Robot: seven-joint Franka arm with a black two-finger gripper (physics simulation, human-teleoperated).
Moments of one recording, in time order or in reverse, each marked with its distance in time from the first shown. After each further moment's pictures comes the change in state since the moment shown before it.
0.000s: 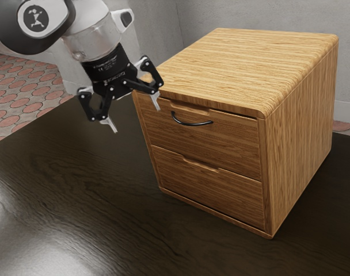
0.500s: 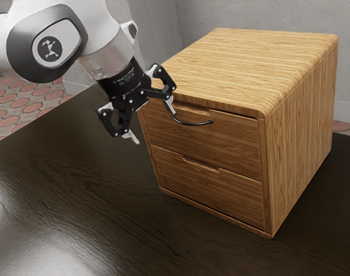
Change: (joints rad) arm -0.046 -0.060 -0.002 -0.170 -0.009 0.211 -0.249
